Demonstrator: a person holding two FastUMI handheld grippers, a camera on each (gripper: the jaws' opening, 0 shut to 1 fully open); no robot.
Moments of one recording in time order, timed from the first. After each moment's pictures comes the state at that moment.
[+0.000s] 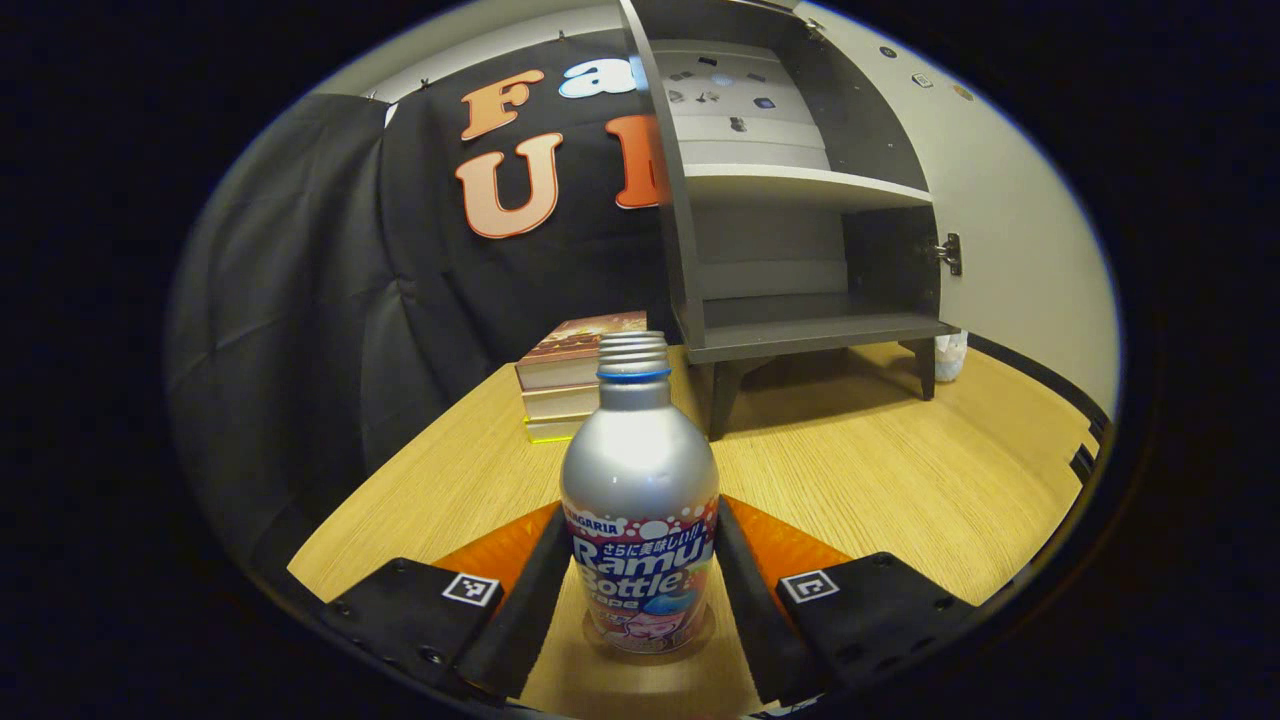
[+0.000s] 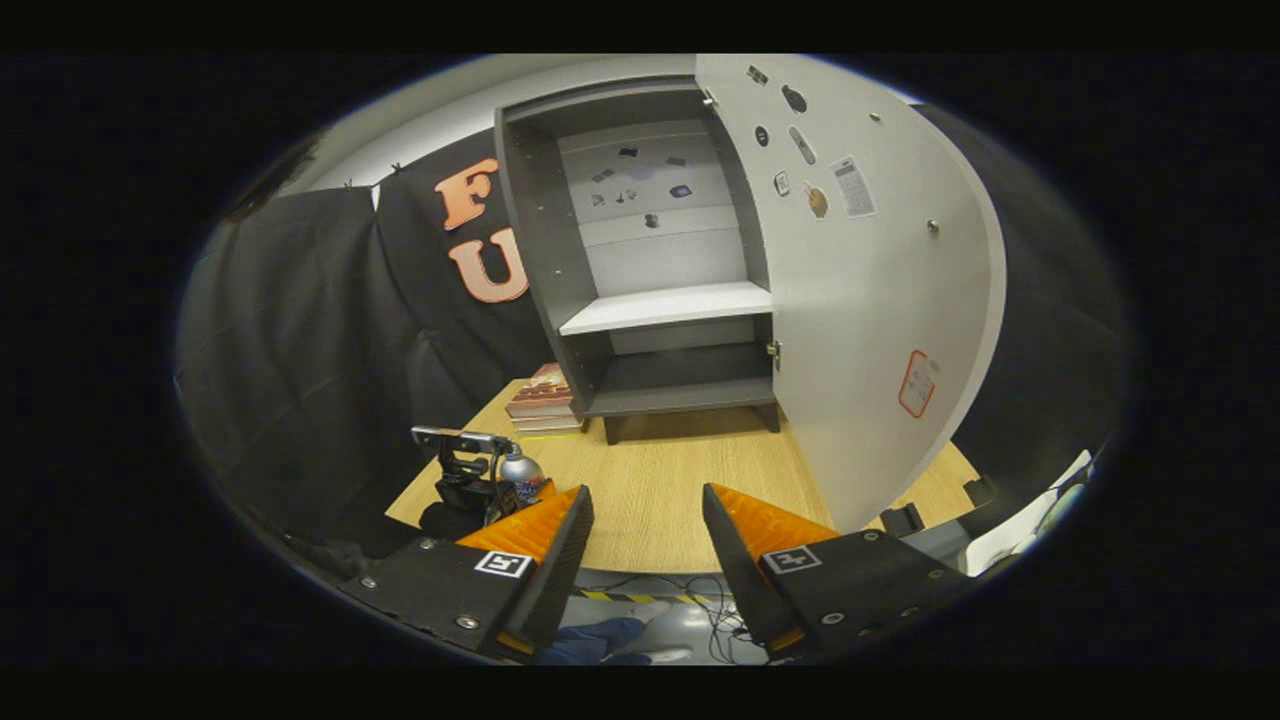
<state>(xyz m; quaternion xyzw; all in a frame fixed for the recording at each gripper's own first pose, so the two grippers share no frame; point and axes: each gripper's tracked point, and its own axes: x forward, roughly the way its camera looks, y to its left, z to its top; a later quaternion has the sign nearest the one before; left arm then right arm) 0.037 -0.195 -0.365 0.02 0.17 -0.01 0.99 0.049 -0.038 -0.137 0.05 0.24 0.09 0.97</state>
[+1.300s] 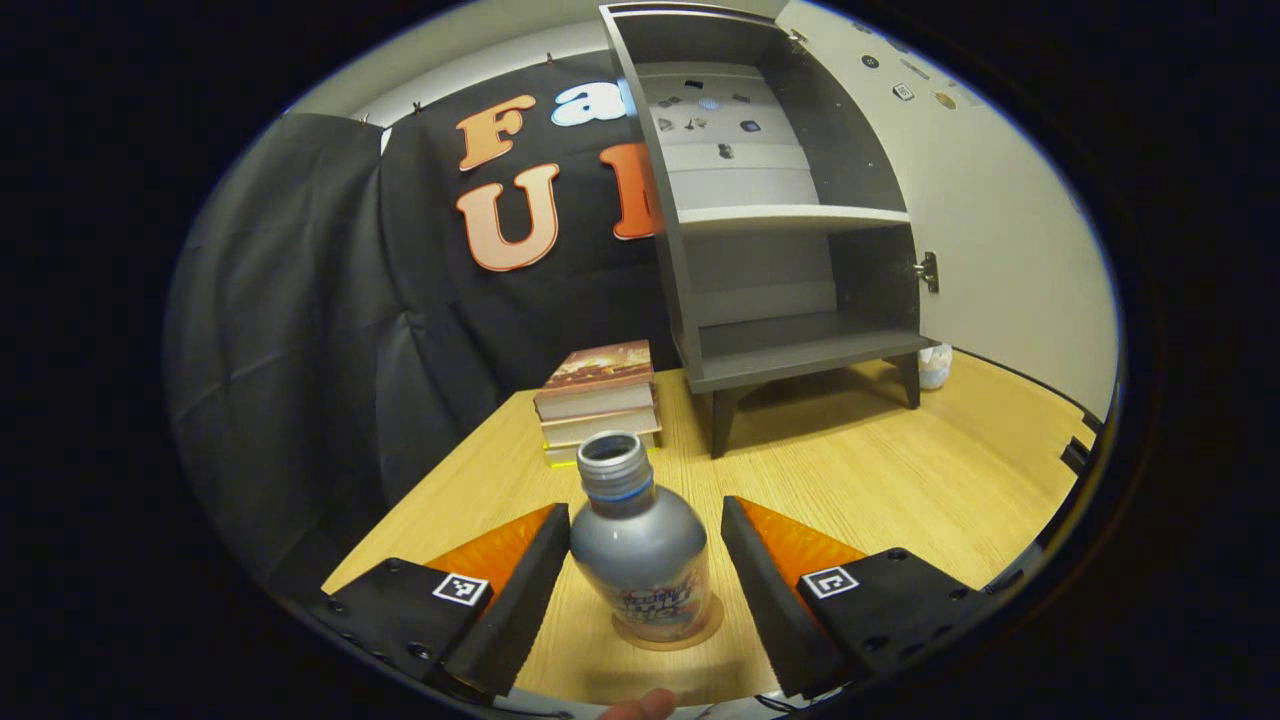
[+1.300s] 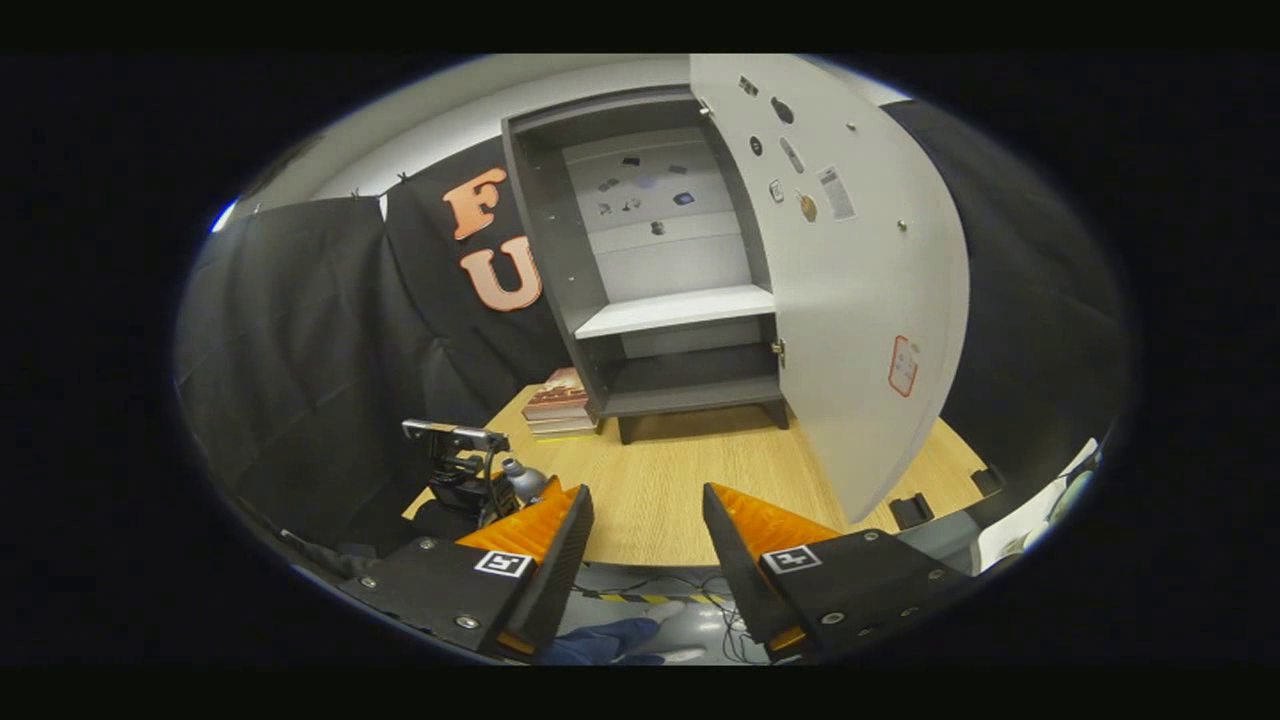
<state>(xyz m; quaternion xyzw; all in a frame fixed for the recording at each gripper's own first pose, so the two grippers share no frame) 0.004 -0.186 -0.305 0.05 0.14 -0.02 0.99 0.016 -0.036 -0.126 0.07 0.22 0.09 0.97</state>
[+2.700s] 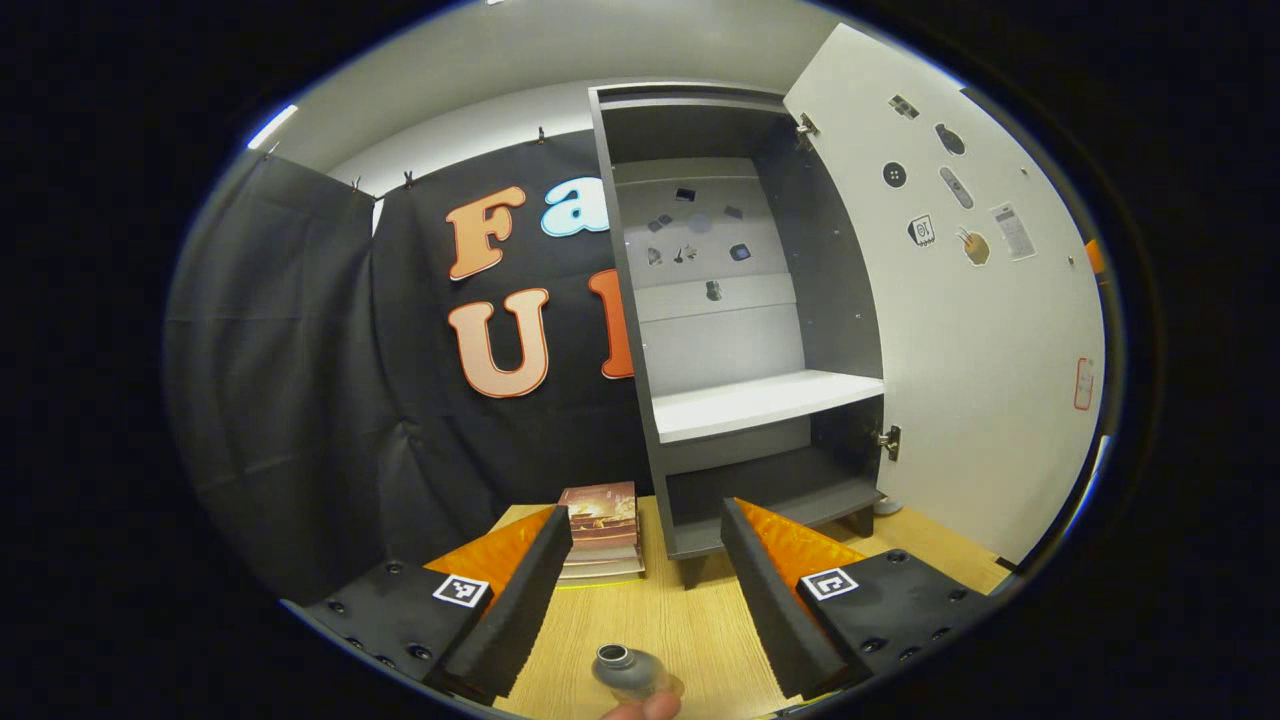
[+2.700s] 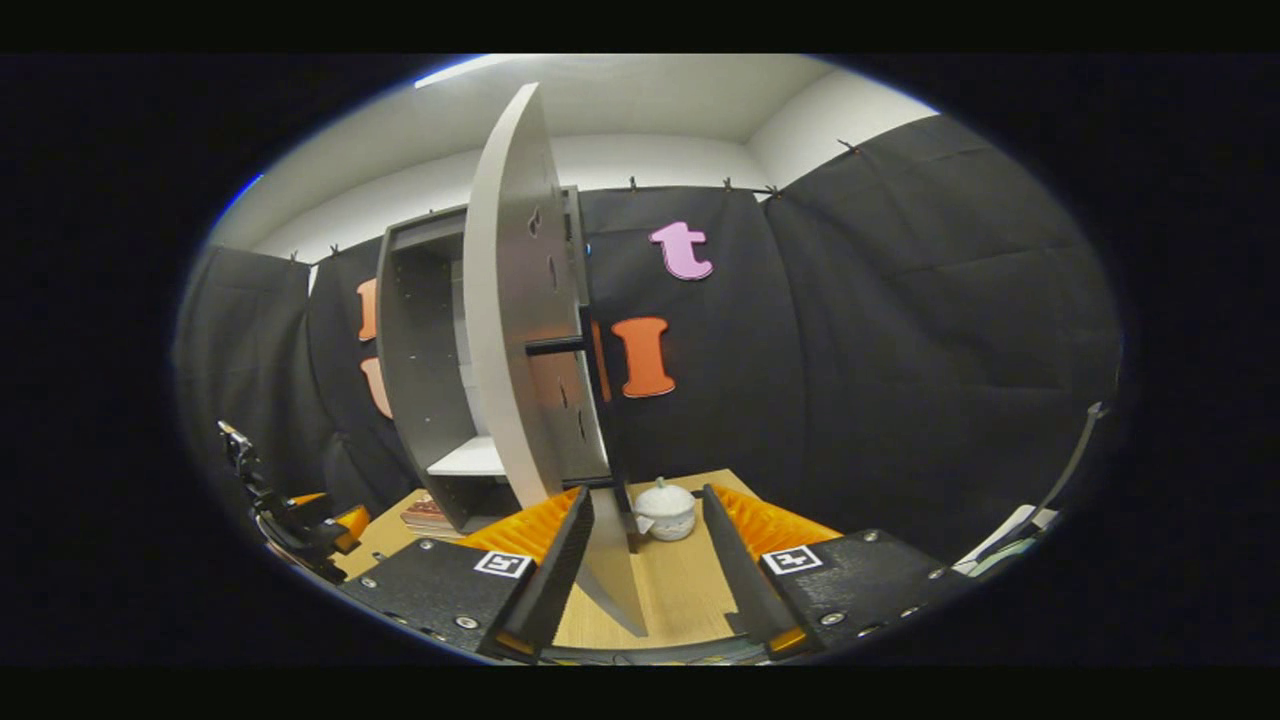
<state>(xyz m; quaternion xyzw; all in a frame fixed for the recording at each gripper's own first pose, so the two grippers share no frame) 0.017 -0.214 -0.102 0.05 0.03 -0.04 1.00 0.075 -0.255 0.023 0.04 0.03 -0.03 1.00</state>
